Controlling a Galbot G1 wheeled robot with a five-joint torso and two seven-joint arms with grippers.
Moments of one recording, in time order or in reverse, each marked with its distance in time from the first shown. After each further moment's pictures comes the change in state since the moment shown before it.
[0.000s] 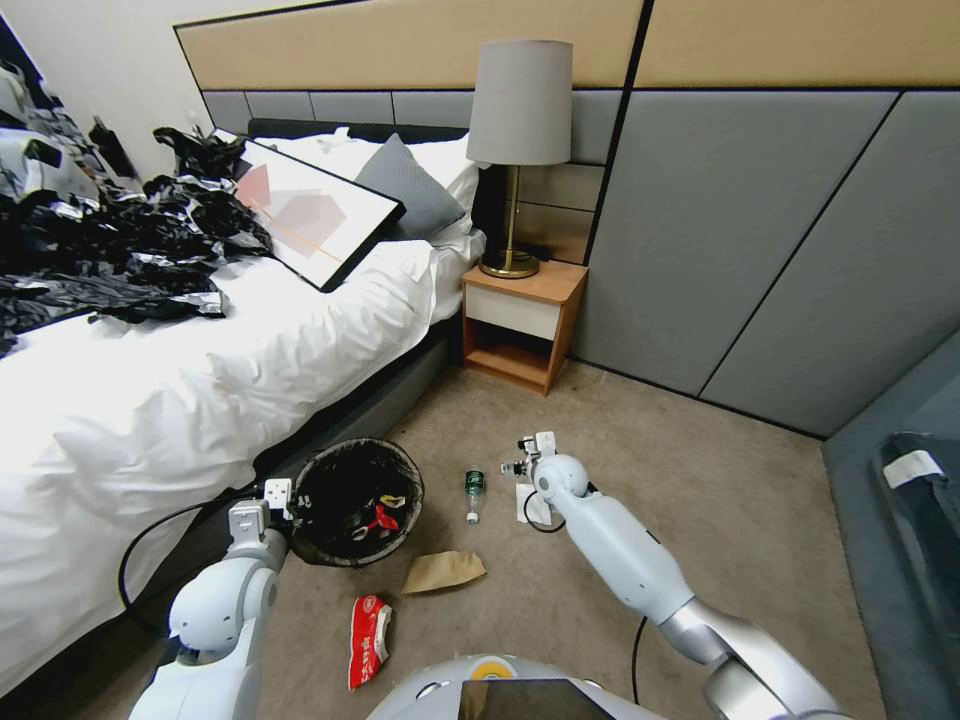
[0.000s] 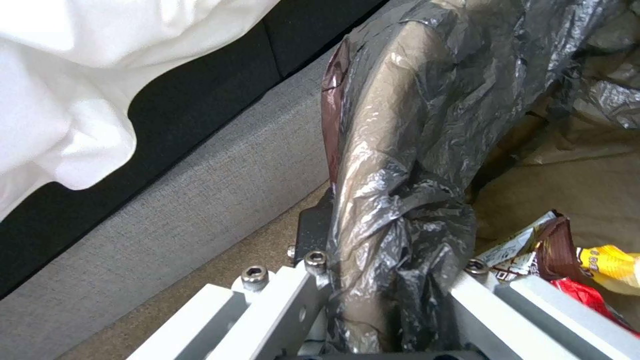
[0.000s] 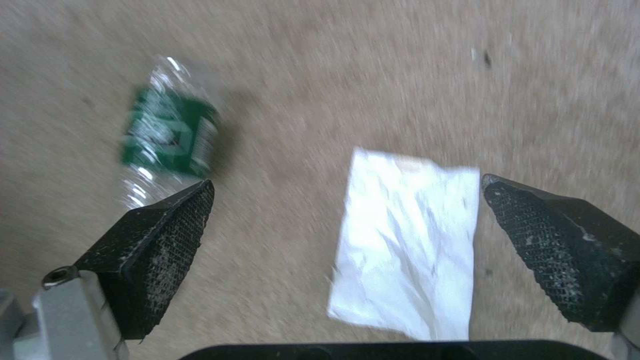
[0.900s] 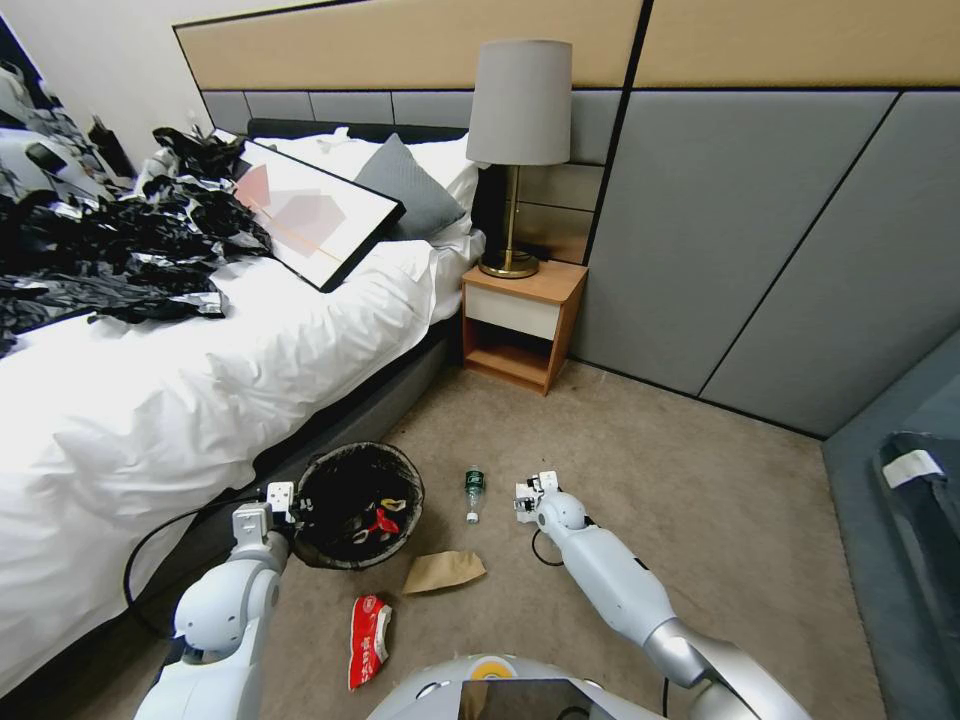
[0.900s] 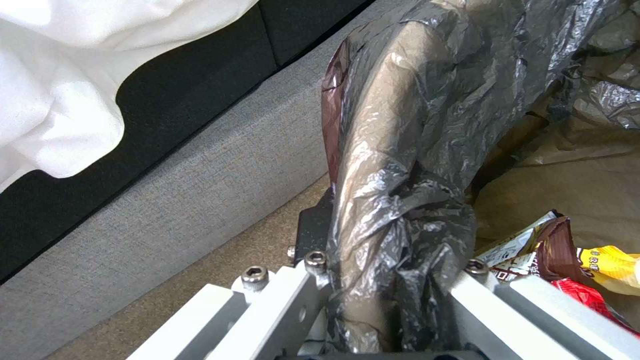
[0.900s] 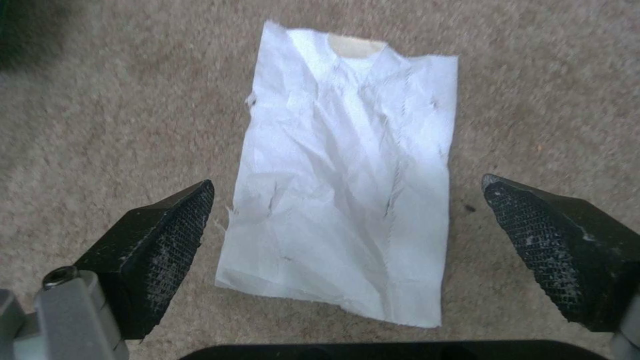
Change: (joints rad) left arm -0.002 -0.005 0.005 0.024 0.011 -0.011 0.008; right arm -0.022 0.058 0.028 -0.244 -0.187 0.093 -0.107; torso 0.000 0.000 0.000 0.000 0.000
